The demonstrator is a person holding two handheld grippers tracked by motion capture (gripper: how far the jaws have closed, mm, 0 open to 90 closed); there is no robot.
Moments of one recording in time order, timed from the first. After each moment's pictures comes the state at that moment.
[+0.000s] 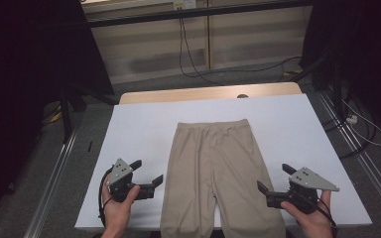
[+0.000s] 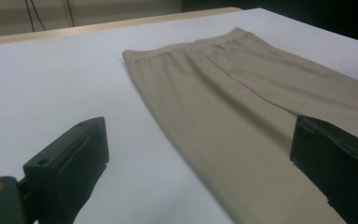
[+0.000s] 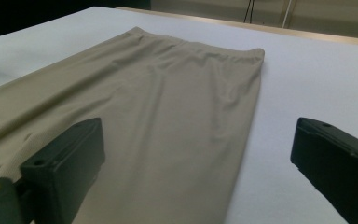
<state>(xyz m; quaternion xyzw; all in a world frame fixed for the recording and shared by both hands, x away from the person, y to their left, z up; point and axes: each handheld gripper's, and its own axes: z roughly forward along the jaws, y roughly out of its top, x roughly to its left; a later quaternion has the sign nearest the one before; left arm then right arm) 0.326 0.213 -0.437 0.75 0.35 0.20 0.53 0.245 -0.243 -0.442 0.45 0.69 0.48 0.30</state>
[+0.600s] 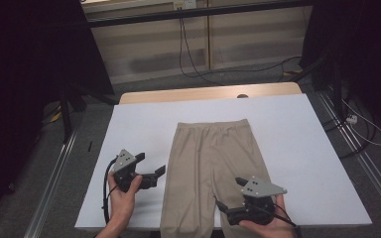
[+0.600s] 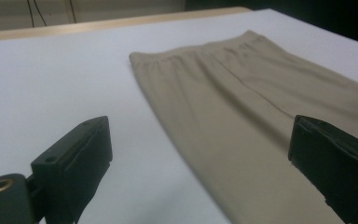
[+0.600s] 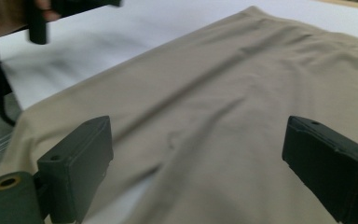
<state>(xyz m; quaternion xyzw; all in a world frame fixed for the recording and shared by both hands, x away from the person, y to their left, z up) 0.356 0.205 -0.439 0.74 0.36 0.19 0.53 0.241 -0.144 -0.443 0.36 0.77 0.48 0.20</state>
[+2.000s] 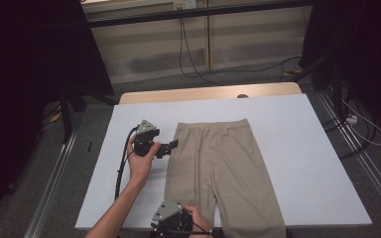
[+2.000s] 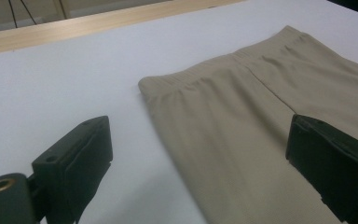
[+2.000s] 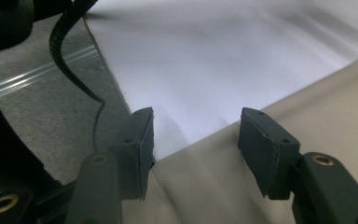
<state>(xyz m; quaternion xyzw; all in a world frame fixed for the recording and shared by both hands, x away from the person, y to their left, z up) 0.458 0.164 -0.439 0.78 0.36 0.17 0.49 0.235 0.041 -0.474 0.28 0.86 0.39 0.15</state>
